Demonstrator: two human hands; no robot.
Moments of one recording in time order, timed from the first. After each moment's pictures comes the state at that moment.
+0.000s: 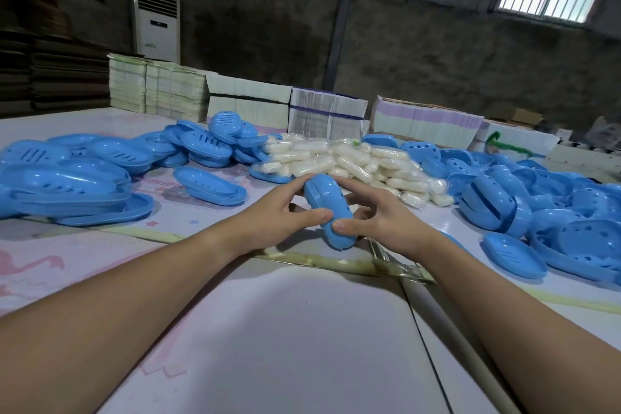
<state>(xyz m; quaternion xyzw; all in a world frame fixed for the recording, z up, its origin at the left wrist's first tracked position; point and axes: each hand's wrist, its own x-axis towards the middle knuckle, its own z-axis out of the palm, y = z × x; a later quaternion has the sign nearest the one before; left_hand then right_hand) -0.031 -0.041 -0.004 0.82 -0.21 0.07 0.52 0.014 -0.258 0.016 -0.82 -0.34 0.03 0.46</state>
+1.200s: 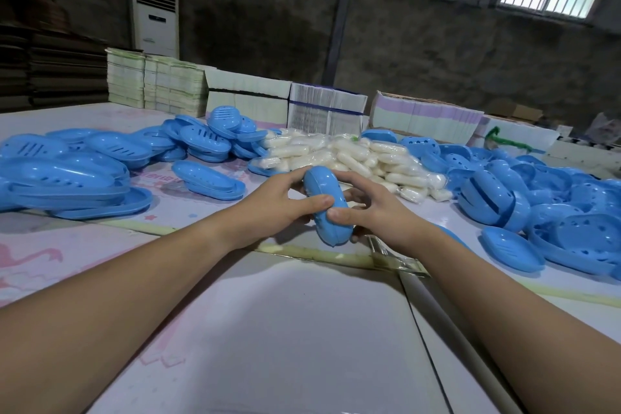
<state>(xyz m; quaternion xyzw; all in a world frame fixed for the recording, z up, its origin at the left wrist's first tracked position) -0.037 -0.048 0.004 0.81 -0.21 0.10 0.55 0.010 -0.252 0.013 -0.81 -0.31 0.07 0.49</state>
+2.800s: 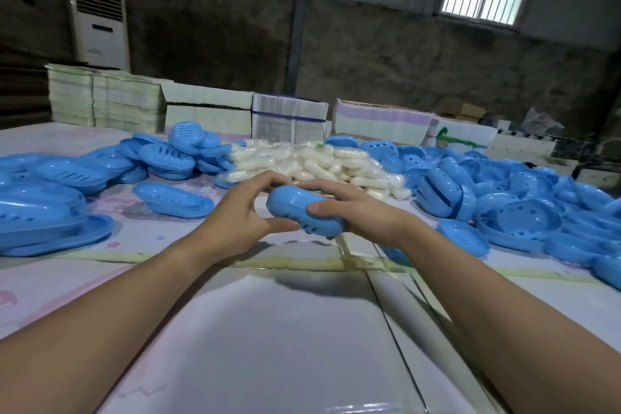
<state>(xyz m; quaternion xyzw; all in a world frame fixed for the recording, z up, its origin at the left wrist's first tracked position) -0.015 -0.037 -0.010 0.81 -0.26 0.23 0.47 -0.007 -0.261 0.040 -0.83 -0.33 0.10 0.45</state>
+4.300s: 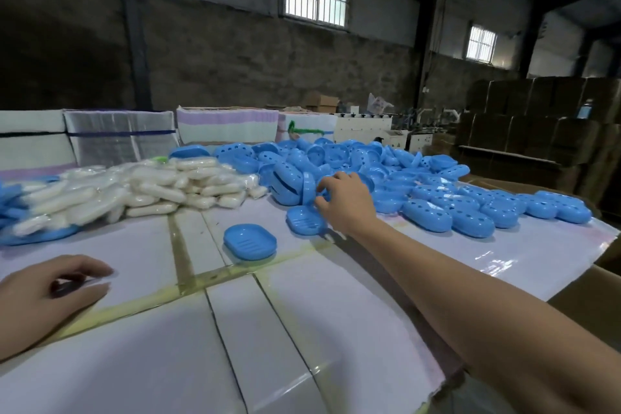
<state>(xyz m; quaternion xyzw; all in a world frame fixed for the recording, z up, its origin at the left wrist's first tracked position) 0.048 0.003 -0.087 0.91 -0.21 0.14 0.34 -0.015 -0.470 0.025 -0.94 0.07 -0.31 0.08</state>
